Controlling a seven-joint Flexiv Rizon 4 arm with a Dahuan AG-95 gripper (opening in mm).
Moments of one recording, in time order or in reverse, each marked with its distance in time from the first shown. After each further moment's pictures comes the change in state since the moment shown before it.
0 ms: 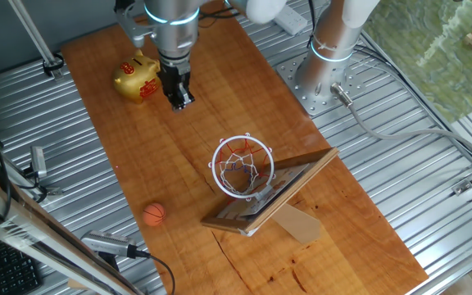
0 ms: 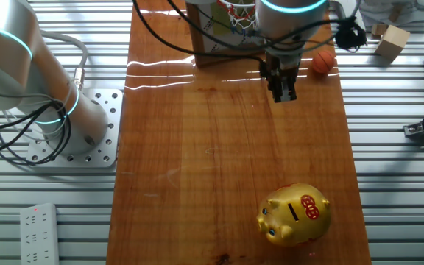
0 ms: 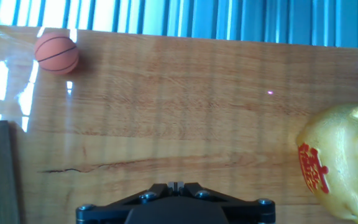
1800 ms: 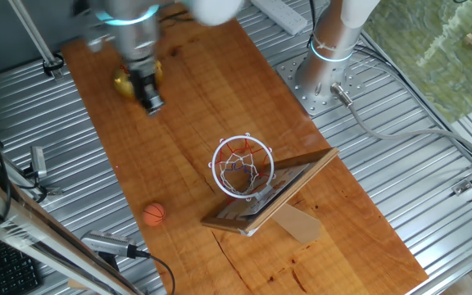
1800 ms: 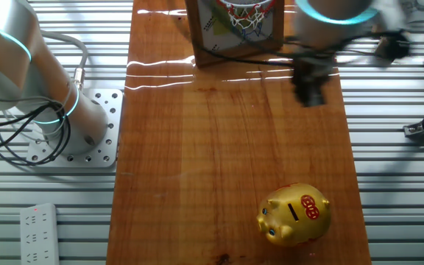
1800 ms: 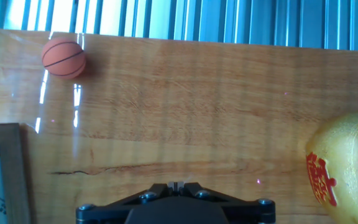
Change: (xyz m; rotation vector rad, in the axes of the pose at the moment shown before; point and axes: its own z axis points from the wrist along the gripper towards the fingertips) arm -0.097 -0.010 -0.001 -0.093 0.057 -0.080
